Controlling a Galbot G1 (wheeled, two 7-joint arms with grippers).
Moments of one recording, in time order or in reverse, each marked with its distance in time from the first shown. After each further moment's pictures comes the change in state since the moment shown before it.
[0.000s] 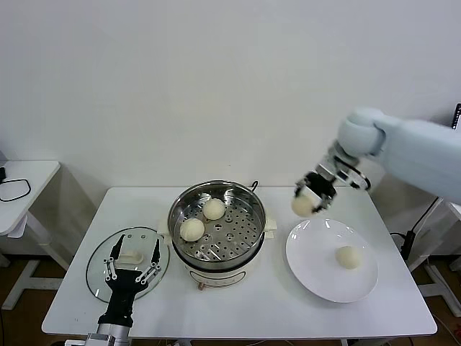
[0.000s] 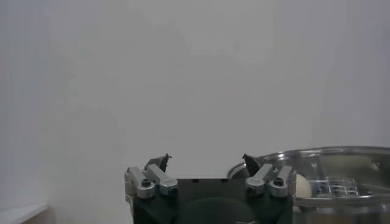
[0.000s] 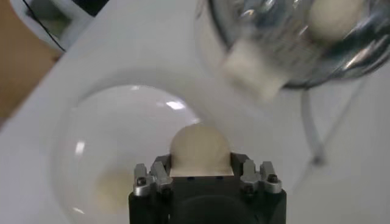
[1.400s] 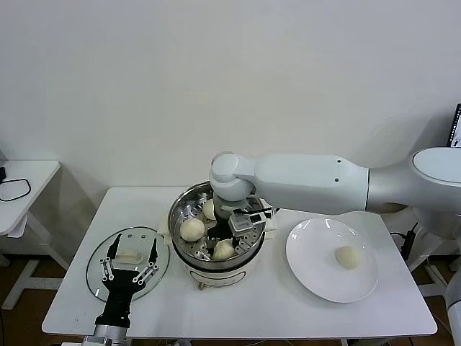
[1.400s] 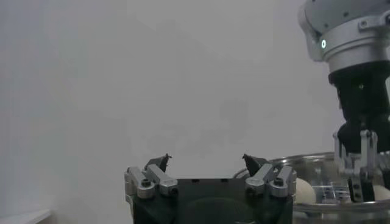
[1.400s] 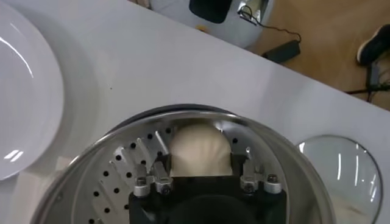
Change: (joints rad) left arm 0.006 0.009 -0.009 -0.002 -0.003 -0.030 -0.006; right arm -0.228 0.392 0.025 0.051 -0.419 0.430 0.094
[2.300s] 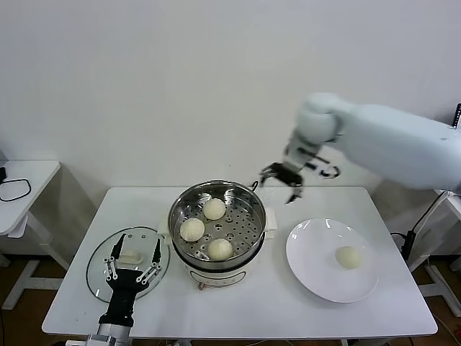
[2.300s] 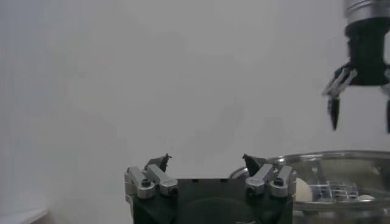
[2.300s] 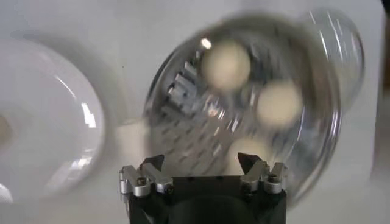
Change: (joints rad) left arm -0.014 0.003 0.020 0.007 0.003 0.013 0.001; right arm 0.122 -0.426 0.054 -0.163 0.409 -0.536 -0.163
